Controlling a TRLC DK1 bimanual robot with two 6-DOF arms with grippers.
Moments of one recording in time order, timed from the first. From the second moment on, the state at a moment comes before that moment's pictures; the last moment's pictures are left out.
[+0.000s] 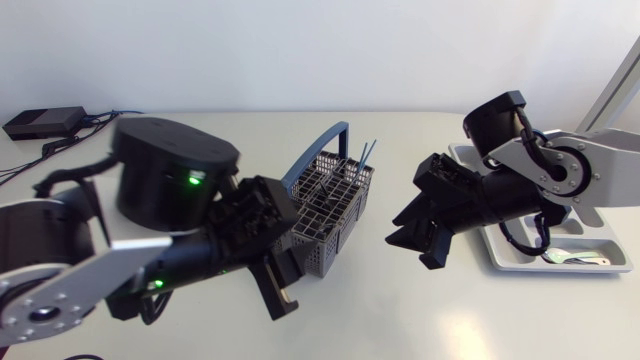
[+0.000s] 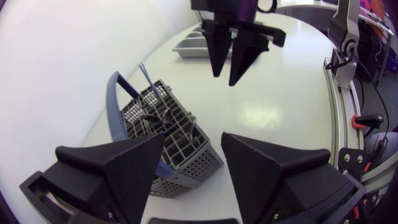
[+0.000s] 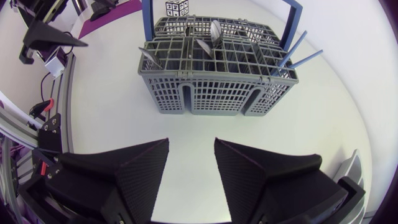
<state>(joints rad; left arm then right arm) -0.91 1.23 0.76 -0.16 -0.11 0.42 0.30 1.39 0.86 -0.53 -0.46 -0.64</state>
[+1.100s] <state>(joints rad) -0.93 1.54 0.93 -0.13 -0.27 0.51 0.23 1.36 0.79 -0.53 -0.52 -0.69</state>
